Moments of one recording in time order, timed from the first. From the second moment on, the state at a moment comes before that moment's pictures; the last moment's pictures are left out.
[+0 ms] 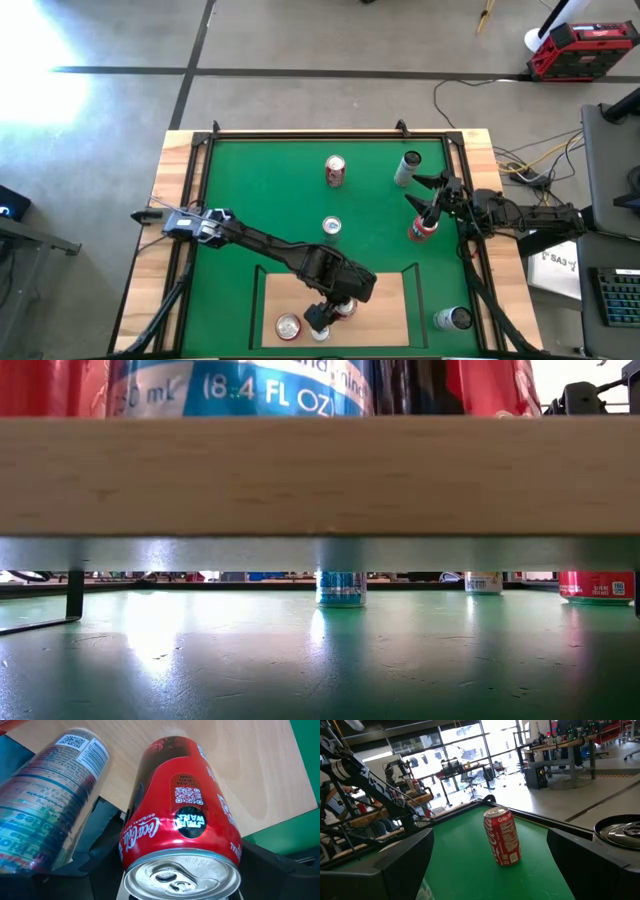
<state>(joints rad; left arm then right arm) -0.37 2.33 2.34 -1.10 0.18 -2.83 -0.03 0.05 0.01 0.08 0.39 0.25</state>
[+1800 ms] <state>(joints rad) -0.31 2.32 2.36 -1.11 0.40 -3.14 -0.03 0.05 0.01 0.08 0.39 0.25</state>
